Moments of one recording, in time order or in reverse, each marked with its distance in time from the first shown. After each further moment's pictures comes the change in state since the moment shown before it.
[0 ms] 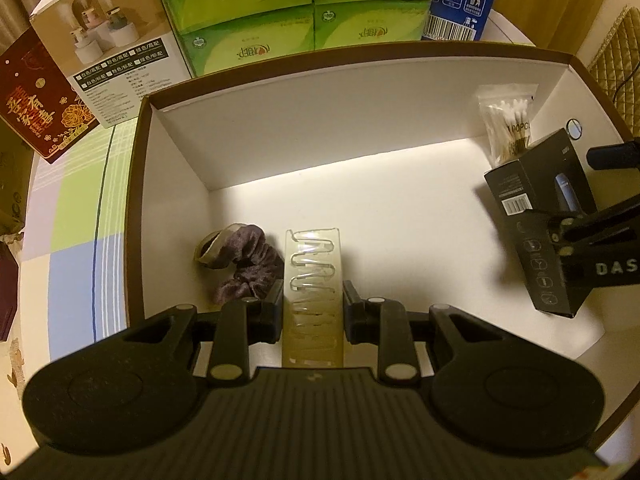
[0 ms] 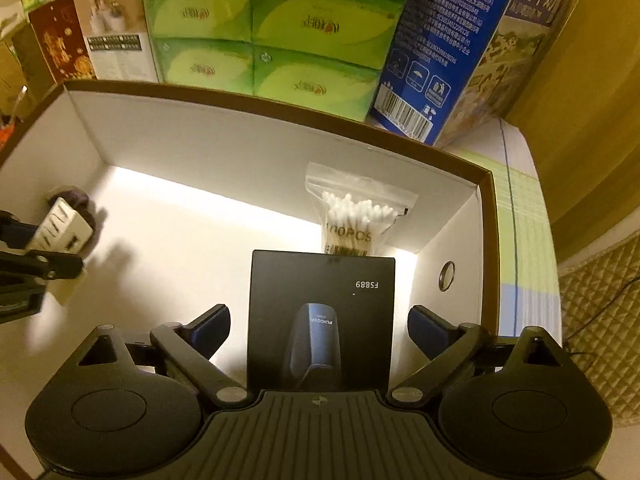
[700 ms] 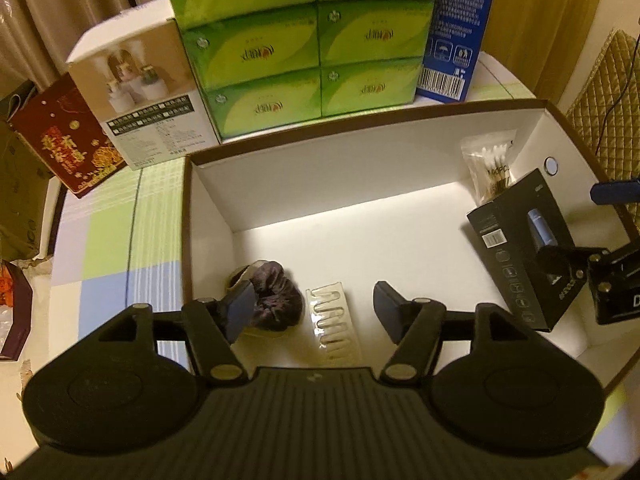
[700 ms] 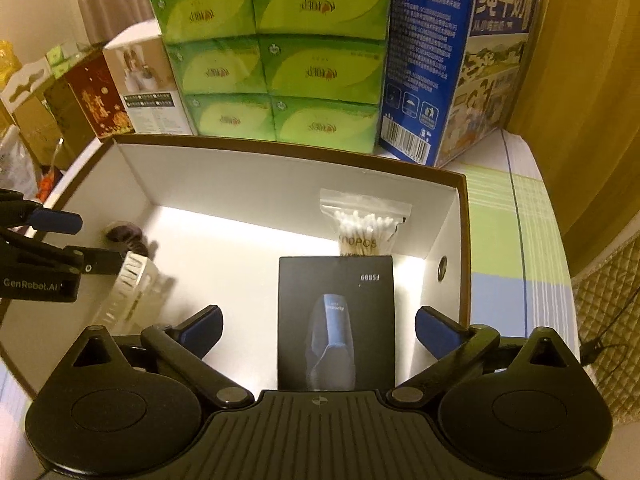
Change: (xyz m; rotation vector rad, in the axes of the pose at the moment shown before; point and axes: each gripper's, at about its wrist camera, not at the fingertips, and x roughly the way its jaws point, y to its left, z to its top) left arm -0.051 0.005 0.000 0.005 -0.133 0.022; right arm -0.045 -0.010 -0.015 0.077 -0.118 0.134
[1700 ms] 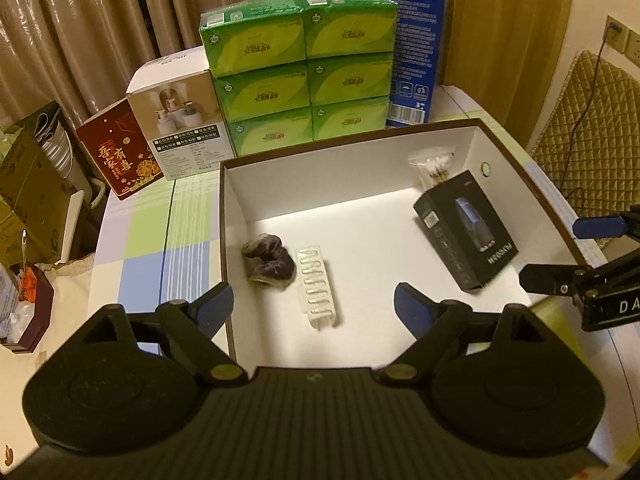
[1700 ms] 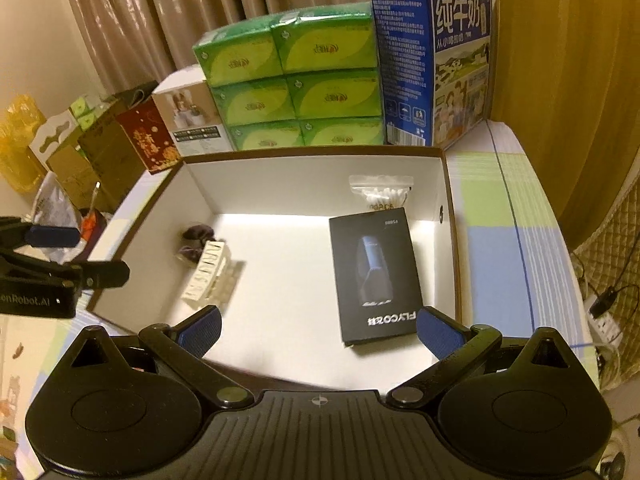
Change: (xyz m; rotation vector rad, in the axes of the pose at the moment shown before) left arm -0.117 -0.021 -0.057 -0.004 -0.121 0.013; right arm -0.097 0.024 -0.060 0.124 -0.099 0.091
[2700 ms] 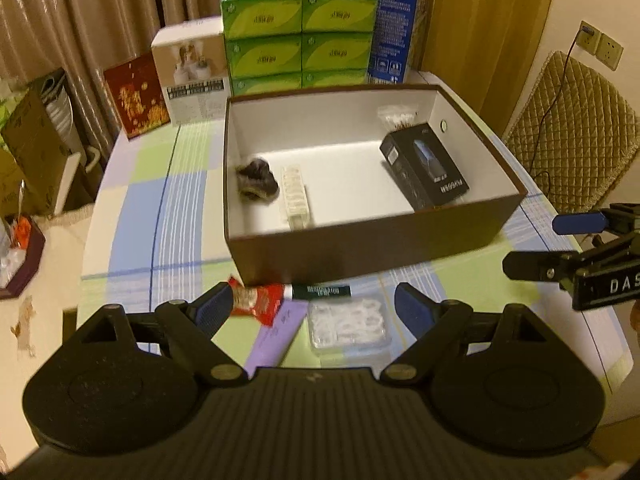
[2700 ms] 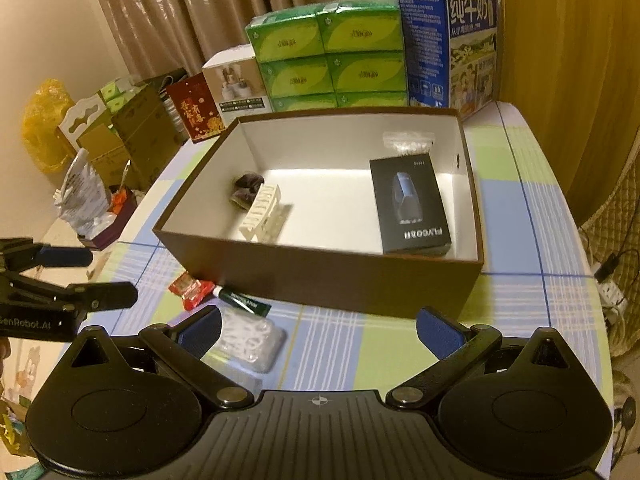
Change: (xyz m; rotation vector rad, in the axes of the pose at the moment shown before) left arm -0.074 -0.003 -0.098 -0.074 0.019 -0.059; right arm -0.057 0.038 -0.075 -0.016 0.022 0.040
